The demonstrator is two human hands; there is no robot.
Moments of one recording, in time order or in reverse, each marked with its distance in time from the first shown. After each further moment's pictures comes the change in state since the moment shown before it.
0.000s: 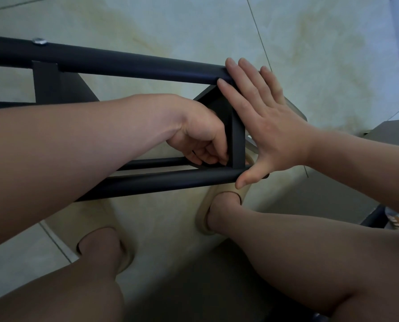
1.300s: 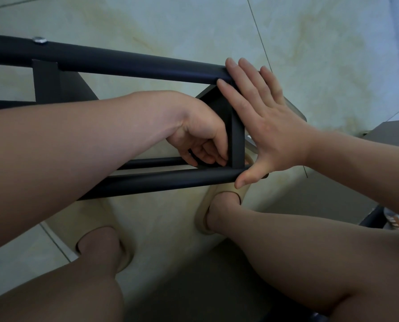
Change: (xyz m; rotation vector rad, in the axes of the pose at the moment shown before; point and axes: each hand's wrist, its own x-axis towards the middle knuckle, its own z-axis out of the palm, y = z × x) left_hand -0.005 0.005 -0.002 0.039 0.007 -0.063; right_hand 0.000 0.000 0.000 0.002 -0.009 0.002
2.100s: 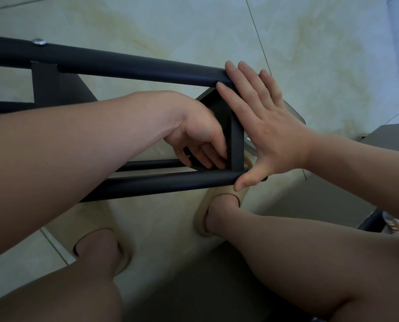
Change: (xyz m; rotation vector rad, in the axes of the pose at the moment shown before) left_hand -0.003 0.000 -0.002 0.079 0.002 0.001; right_hand 0.000 -0.001 -0.001 0.010 0.006 0.000
